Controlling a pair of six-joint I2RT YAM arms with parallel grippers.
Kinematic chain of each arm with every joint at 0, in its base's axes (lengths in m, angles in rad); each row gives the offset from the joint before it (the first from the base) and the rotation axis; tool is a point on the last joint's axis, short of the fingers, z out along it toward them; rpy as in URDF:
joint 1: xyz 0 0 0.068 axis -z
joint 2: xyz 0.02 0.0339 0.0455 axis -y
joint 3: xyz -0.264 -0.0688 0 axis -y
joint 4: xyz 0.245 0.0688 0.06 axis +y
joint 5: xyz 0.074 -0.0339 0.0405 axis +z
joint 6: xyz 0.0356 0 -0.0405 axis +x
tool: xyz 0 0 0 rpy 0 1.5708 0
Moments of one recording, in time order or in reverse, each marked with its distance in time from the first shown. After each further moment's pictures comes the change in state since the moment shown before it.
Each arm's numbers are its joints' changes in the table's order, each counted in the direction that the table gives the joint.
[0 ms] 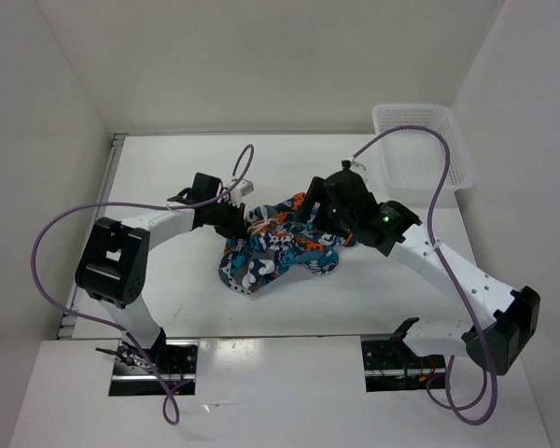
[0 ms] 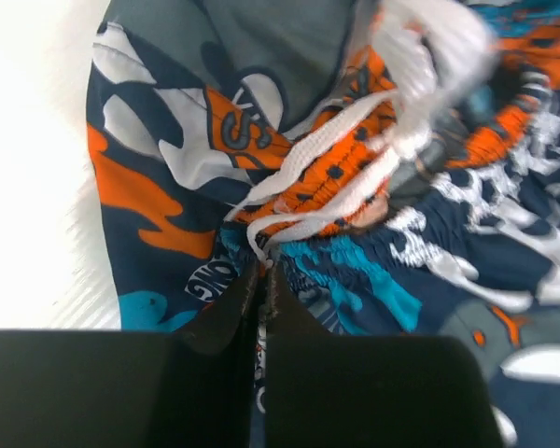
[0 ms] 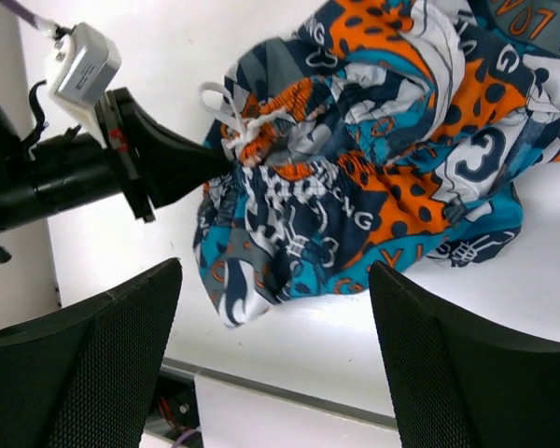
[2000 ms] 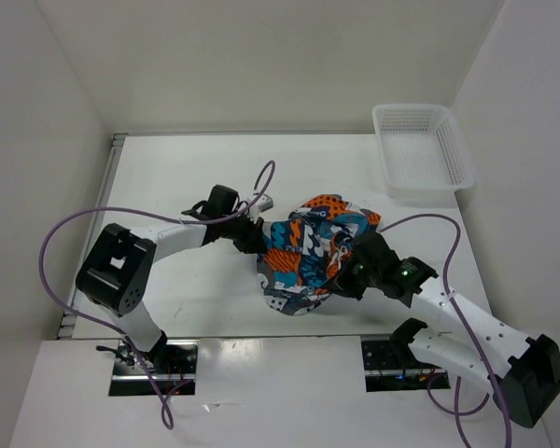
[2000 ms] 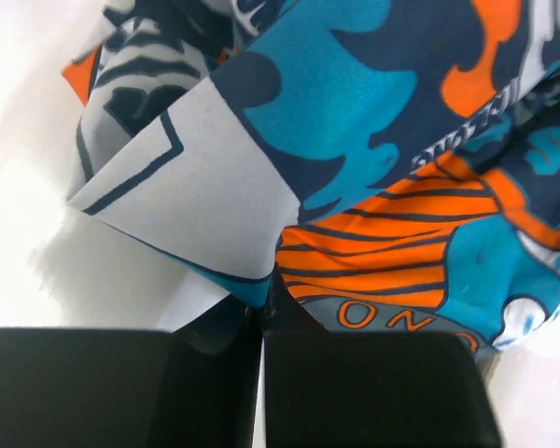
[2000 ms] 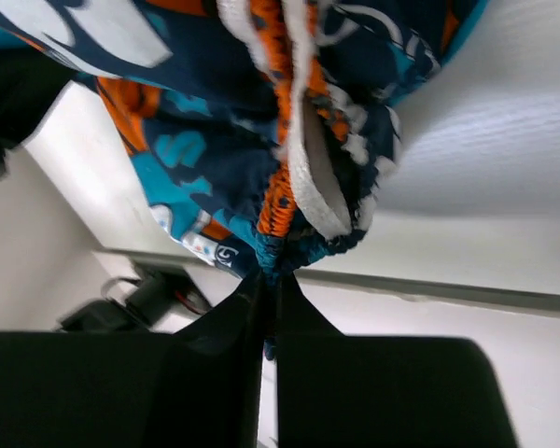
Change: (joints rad) left arm 0.140 0.045 -0.098 -0.121 -0.125 -0.003; right arm 0.076 0.392 -0.624 -0.014 0.350 0.375
